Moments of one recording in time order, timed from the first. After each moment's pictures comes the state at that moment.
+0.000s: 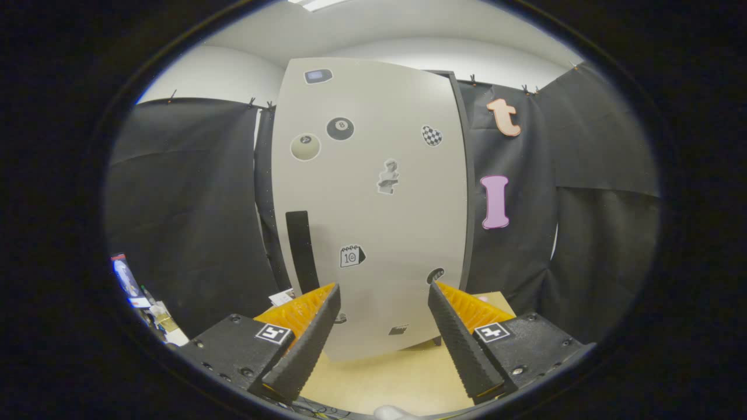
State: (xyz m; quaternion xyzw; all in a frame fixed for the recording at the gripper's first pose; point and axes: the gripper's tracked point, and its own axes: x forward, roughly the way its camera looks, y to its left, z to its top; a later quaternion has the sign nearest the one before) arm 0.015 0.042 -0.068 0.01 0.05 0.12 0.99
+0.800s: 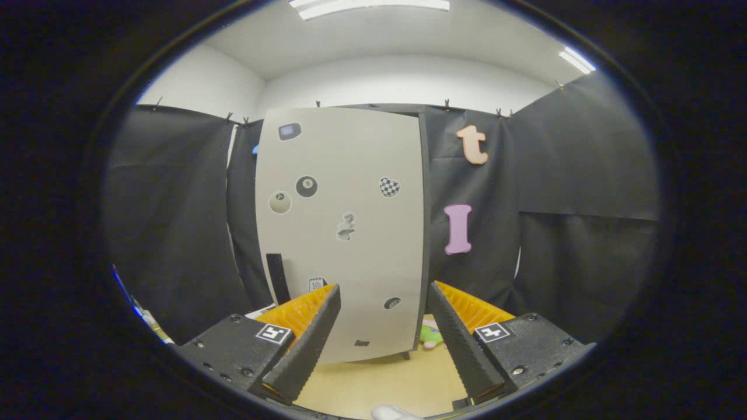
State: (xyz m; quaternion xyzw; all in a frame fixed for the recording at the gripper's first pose) arm -0.015 -0.004 0.017 0.01 0.00 0.02 1.00
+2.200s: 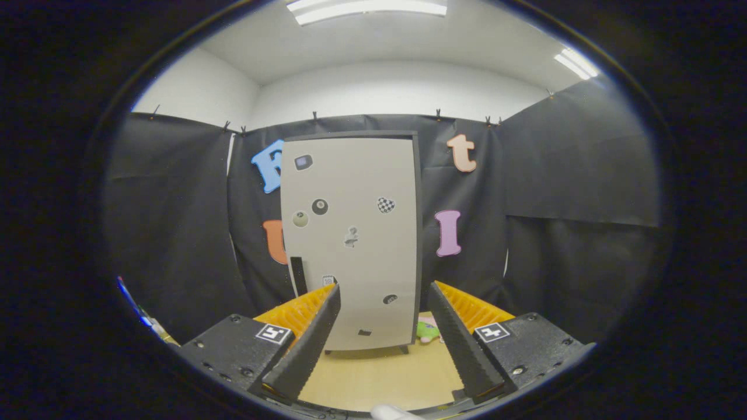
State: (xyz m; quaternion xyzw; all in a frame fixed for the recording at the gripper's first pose) arm -0.084 0.012 0.045 0.01 0.00 0.01 1.00
